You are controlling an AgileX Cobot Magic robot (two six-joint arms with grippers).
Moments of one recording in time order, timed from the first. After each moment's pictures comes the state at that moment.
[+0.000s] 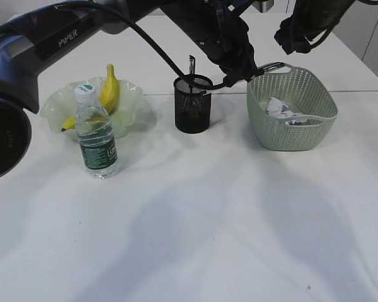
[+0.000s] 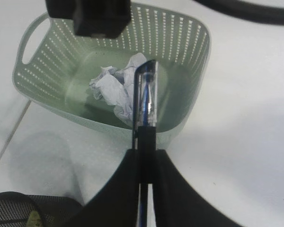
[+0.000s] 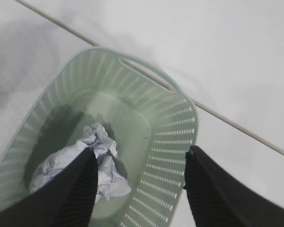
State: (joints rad) left arm -0.60 2.48 -2.57 -0.34 0.98 0.66; right arm 0.12 2.33 -2.40 -0.15 1.11 -0.37
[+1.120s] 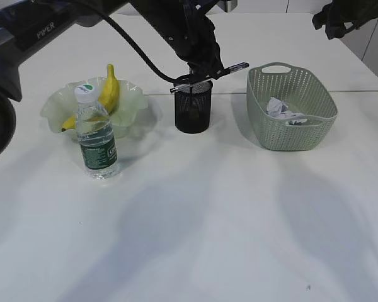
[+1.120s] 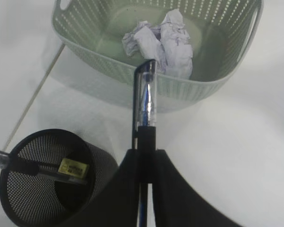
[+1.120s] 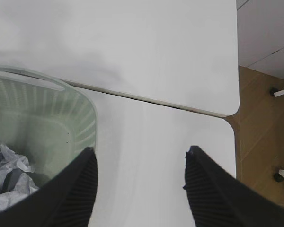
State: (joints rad) left arm -0.51 2.48 -2.57 -0.32 1.06 0.66; right arm 0.02 2.33 -2.43 -0.28 1.06 -0.16
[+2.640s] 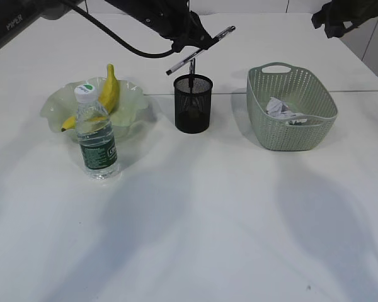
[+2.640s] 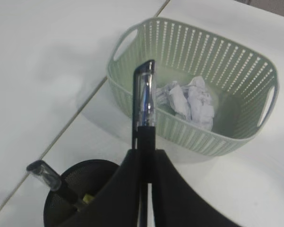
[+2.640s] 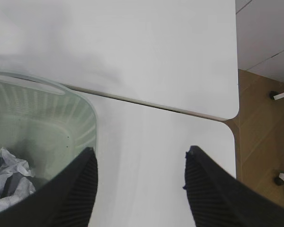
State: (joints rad) left arm -0.38 2.48 -2.57 -0.60 0.95 0.71; right arm 0.02 2.33 -2.43 -0.28 1.05 -0.15
